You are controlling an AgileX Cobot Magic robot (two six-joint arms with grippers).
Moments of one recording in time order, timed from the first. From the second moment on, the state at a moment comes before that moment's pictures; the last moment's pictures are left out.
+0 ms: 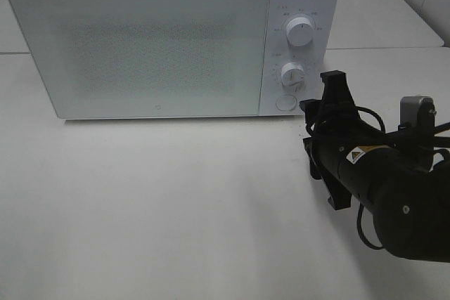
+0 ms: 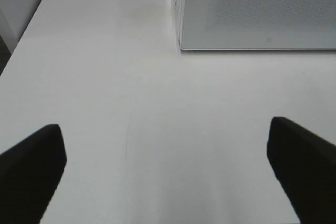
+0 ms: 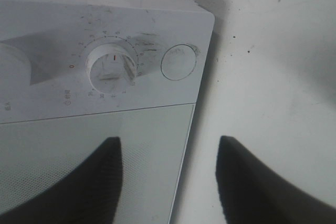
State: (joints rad) left arm 0.05 0.00 -0.50 -0.10 1.03 0.06; right arm 0.78 1.76 -0.42 0.77 -1.01 1.21
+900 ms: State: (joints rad) left arm 0.05 0.00 -0.50 -0.10 1.03 0.06; right arm 0.78 1.82 -0.43 0.77 -0.98 1.34
